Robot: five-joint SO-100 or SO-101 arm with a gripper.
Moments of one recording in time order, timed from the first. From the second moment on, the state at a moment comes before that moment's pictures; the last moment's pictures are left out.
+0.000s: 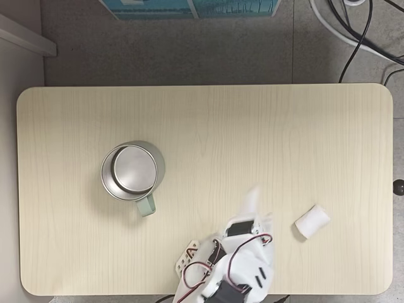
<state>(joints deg) 41.5 49.5 84.7 102.3 -67.4</state>
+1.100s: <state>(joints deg) 69.0 81.4 62.0 65.1 -96.9</state>
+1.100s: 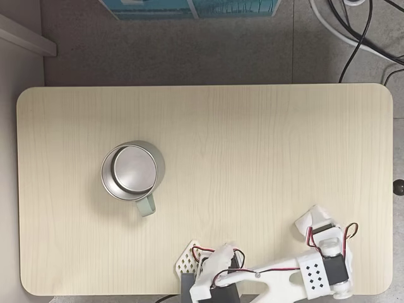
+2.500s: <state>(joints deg) 56.1 59.4 60.6 72.5 -74.3</state>
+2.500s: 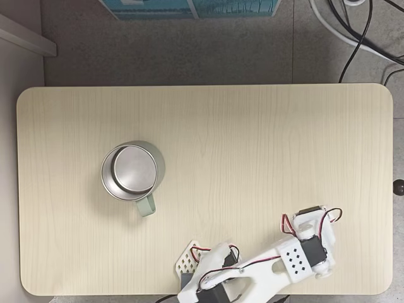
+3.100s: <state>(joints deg) 37.9 58.4 90.4 92.7 -48.7</state>
